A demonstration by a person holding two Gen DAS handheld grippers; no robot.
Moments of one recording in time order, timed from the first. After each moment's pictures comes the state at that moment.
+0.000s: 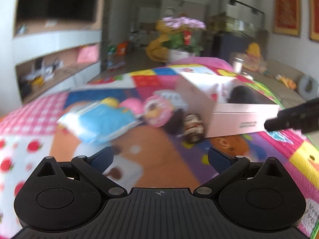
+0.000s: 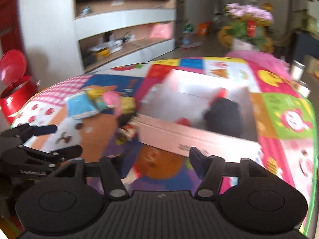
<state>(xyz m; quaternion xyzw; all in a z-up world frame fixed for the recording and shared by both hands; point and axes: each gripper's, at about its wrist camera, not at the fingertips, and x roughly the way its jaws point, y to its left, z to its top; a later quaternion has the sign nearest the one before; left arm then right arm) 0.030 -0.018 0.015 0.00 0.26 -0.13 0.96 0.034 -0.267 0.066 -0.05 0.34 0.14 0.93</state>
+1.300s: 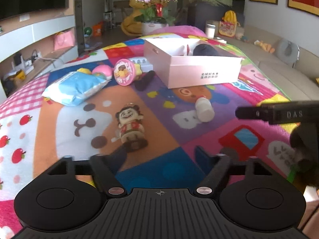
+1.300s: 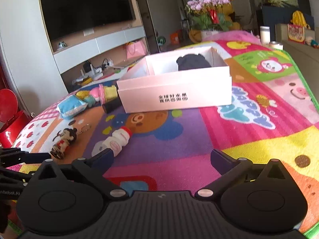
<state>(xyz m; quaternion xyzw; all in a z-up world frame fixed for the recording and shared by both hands) -0.030 -0.031 0.004 0.04 0.33 -0.18 0.92 -0.031 -0.300 -0.008 0.09 0.31 0.10 0.94</state>
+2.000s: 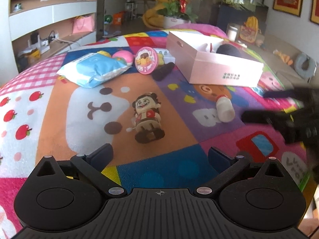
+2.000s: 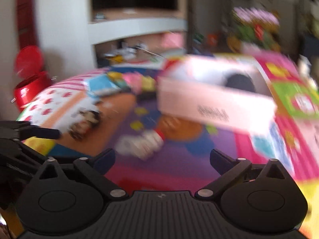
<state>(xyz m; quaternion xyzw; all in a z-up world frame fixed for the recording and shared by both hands) -0.026 -0.019 -0.006 0.01 0.36 -0.13 0.92 -0.019 -0.258 0.014 -0.05 0.30 0.21 0.93</state>
